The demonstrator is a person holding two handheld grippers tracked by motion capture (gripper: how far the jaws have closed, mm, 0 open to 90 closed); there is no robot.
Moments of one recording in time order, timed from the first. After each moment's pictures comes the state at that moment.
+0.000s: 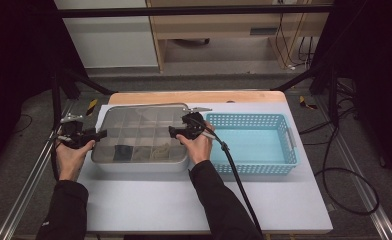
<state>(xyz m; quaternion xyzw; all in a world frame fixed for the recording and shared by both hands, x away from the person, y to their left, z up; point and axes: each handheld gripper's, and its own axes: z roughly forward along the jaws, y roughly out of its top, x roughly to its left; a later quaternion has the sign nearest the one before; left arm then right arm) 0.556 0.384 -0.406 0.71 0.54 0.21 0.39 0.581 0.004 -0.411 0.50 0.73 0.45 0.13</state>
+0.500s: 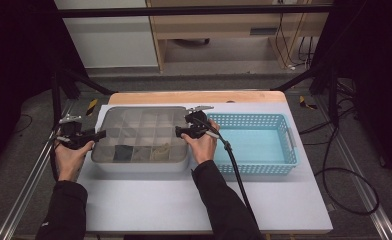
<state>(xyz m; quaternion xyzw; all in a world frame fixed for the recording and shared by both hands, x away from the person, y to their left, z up) 0.555 0.386 -0.406 0.71 0.55 0.21 0.38 0.580 -0.007 -0.405 0.50 0.75 0.41 0.16</state>
